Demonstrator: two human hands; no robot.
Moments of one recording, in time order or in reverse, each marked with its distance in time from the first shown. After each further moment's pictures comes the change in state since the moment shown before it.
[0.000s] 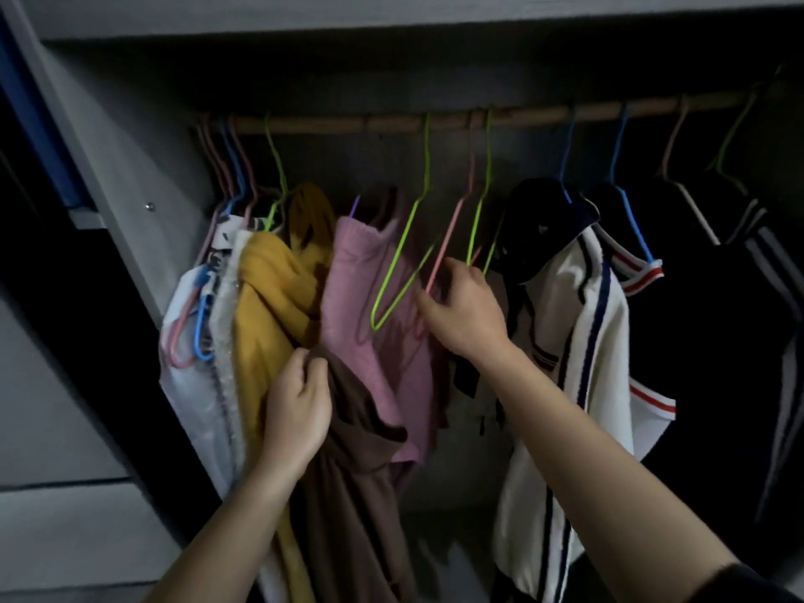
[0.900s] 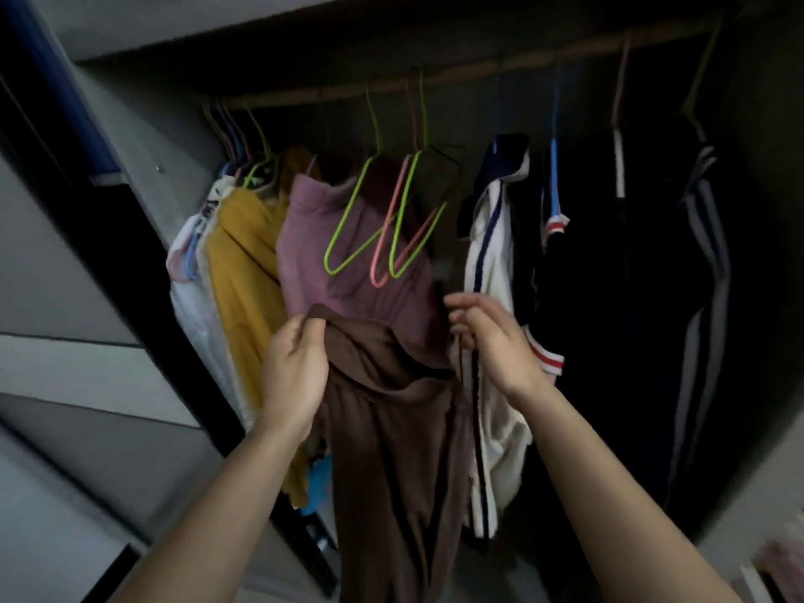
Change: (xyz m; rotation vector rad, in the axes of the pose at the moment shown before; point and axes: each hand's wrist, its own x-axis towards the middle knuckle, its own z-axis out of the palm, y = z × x) left_hand -0.144 0.140 0.094 -0.058 0.241 -0.186; right_hand -0.102 0.145 -0.140 0.830 -0.339 0.148
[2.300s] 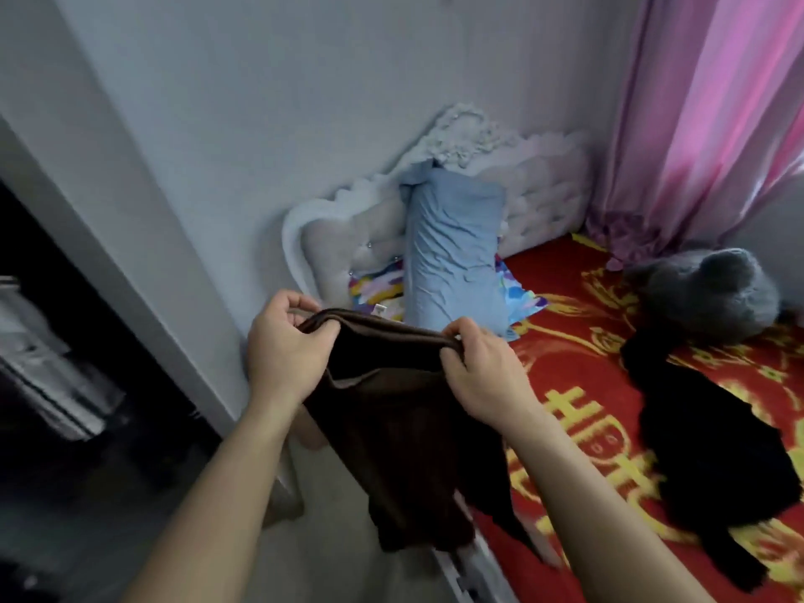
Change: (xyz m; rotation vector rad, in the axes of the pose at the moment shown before) left_hand -0.689 0.278 0.295 0.067 -0.590 0.194; right_hand -0.655 -0.088 -0.583 -1.023 0.555 0.183
